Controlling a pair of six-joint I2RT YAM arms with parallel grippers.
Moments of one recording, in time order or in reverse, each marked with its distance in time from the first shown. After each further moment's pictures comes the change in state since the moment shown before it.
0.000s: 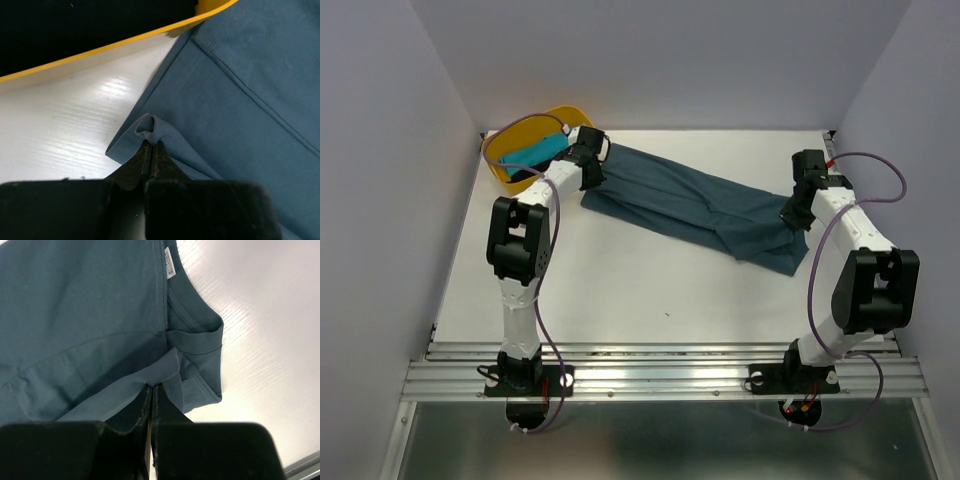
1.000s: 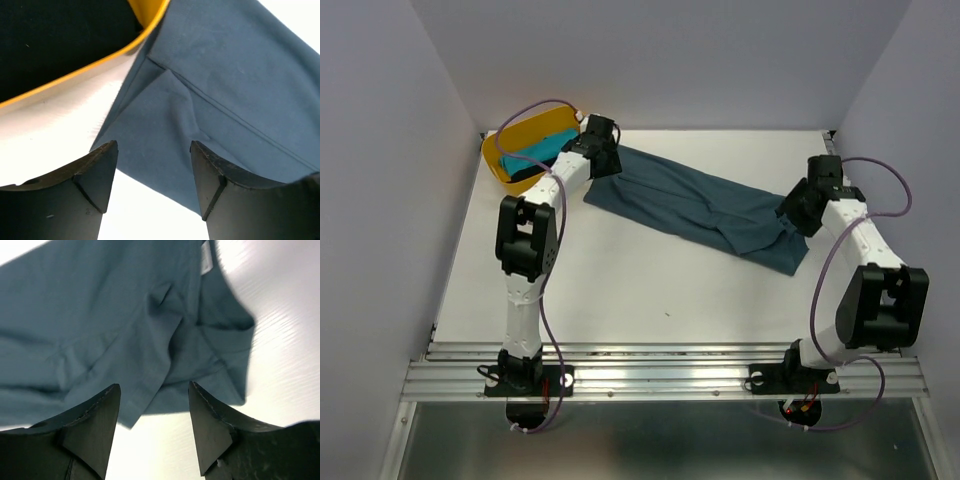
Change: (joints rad) left arm -0.036 0.084 0.182 -0.058 0.034 0.050; right arm -0.067 -0.049 -0.059 0.111 -0.168 -0.040
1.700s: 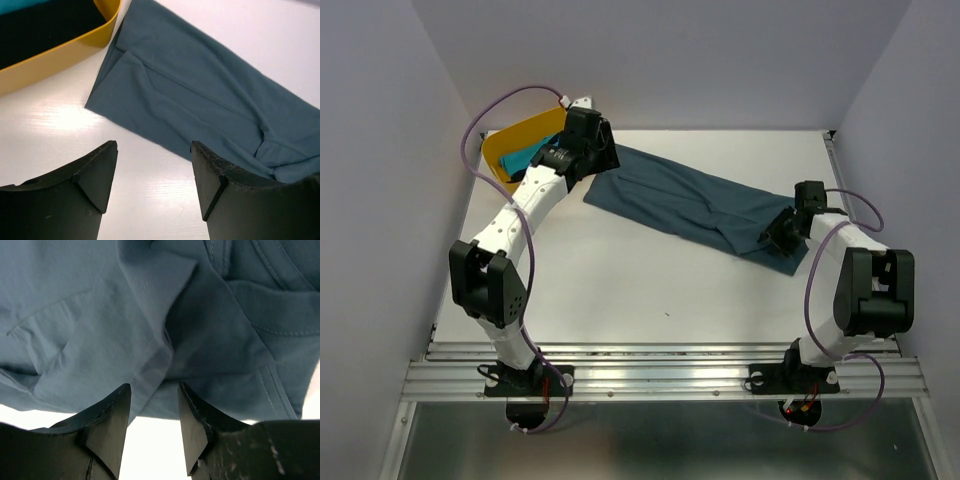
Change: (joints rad) left arm -0.068 -0.464 -0.204 -0.034 0.055 0.001; right arm 0.000 0.023 -0.264 0.198 -0.294 0.089
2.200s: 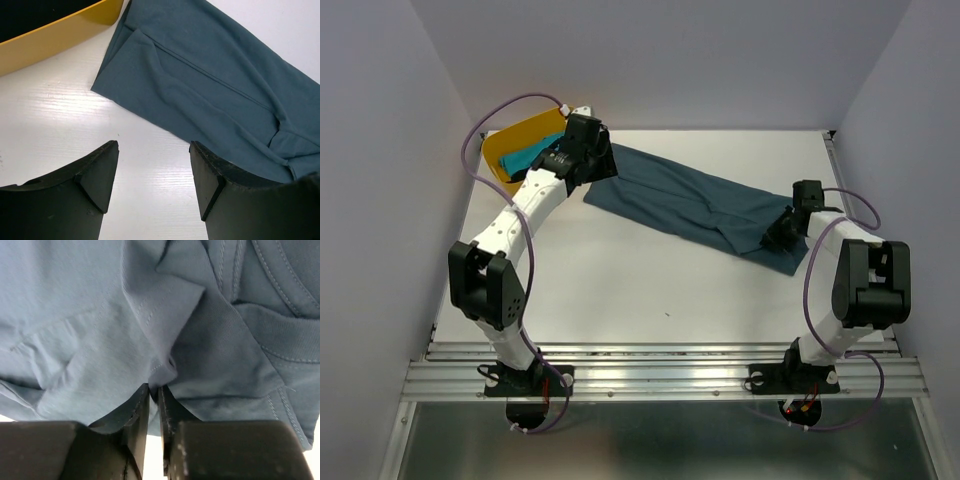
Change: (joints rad) left arm 0.000 -0.014 -0.069 -0.031 -0.002 -0.008; right arm 0.000 0.072 0.020 0.055 0.001 0.009
